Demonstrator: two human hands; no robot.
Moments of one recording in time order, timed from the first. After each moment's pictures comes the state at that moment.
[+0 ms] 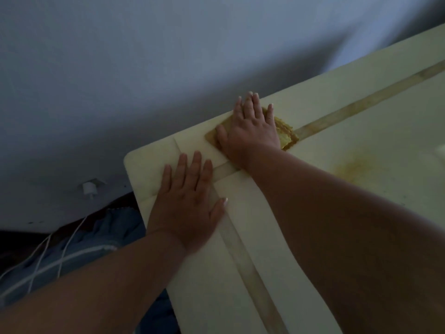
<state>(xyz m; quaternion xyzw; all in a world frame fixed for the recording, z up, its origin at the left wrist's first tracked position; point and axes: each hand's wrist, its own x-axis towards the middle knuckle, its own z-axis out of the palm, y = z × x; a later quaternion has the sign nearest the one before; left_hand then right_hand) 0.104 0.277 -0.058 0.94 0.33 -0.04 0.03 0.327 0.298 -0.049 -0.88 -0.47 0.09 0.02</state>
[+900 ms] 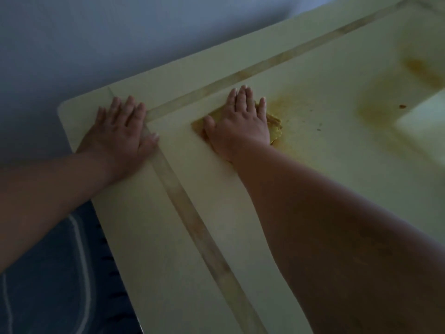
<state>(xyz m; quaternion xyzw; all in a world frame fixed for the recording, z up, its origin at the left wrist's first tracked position) 0.106 0.261 -0.050 0.94 0.34 -0.06 0.01 0.324 0.109 -0.053 -0.91 -0.40 0.08 0.04</state>
